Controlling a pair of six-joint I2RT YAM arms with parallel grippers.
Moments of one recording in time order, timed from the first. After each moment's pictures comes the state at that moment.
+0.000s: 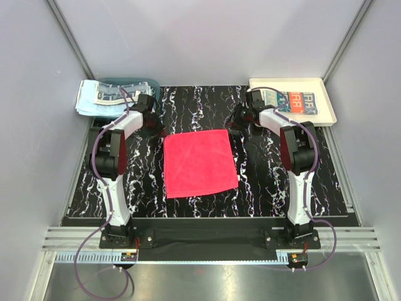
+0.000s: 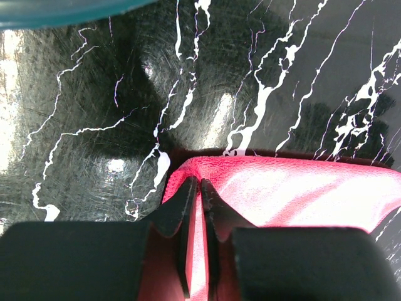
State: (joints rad) left arm -0.12 2.04 1.48 -0.52 0.15 -0.66; right arm 0.26 2.18 1.61 -0.29 -0.30 0.64
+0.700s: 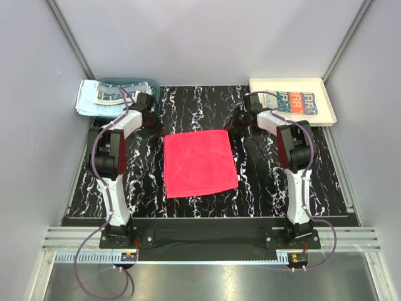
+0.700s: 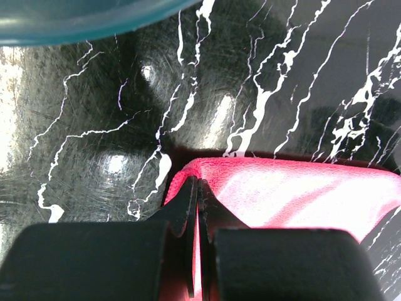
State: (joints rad) left arm -0.12 2.04 1.49 -0.53 0.15 -0.66; right arm 0.27 2.24 1.61 -0.27 -0.34 0.66
